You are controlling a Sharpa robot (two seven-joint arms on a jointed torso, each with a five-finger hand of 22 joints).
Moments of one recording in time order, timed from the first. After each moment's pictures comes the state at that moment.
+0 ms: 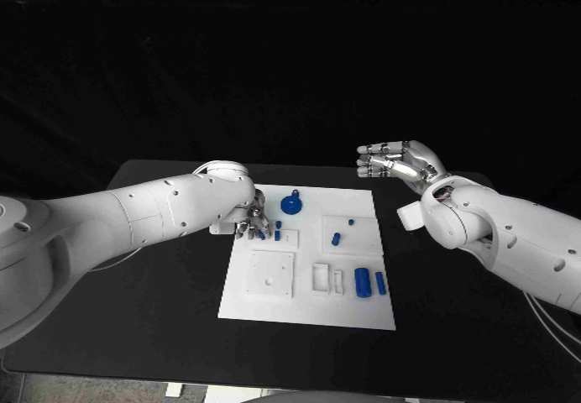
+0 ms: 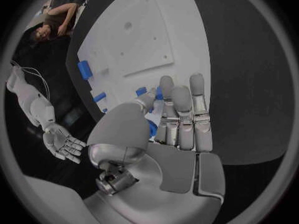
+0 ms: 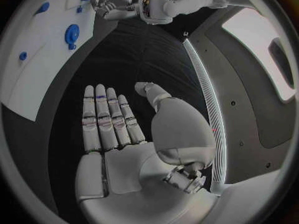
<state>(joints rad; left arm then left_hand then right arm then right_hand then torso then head) 1.35 -0.44 -0.23 0.99 -1.09 0.33 -0.52 1.13 0.07 0.41 -0.01 0.05 0.94 0.02 0.45 0.93 1.31 -0.06 0.72 0.36 1.28 -0.11 1.27 0.27 0.02 1.27 -0.13 0.25 1.31 1.05 -0.70 0.24 1.25 -0.60 -0.27 0.25 1.15 -0.06 0.29 -0.10 0.71 0.88 0.17 0.06 0.06 1.05 0.16 0.06 0.06 1.08 0.15 0.07 0.06 0.11 0.96 0.16 0.07 0.07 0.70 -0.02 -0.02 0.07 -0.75</state>
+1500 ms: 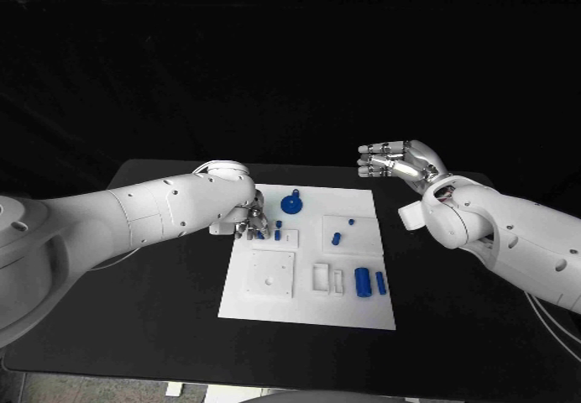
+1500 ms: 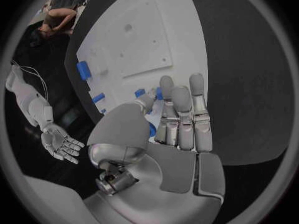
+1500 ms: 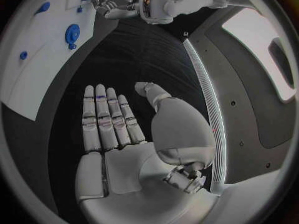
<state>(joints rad) 1.35 -0.45 -0.23 1.01 -1.08 0.33 -0.56 1.13 0.07 0.40 -0.02 0.05 0.94 0.02 0.45 0.88 1.31 -0.06 0.72 0.35 1.28 -0.11 1.27 0.27 0.02 1.27 -0.13 0.25 1.31 1.05 -0.70 0.24 1.25 -0.59 -0.27 0.25 1.15 -0.06 0.29 -0.10 0.71 0.88 0.17 0.06 0.06 1.05 0.16 0.06 0.06 1.08 0.15 0.07 0.06 0.11 0.96 0.16 0.07 0.07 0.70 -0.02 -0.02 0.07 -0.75</state>
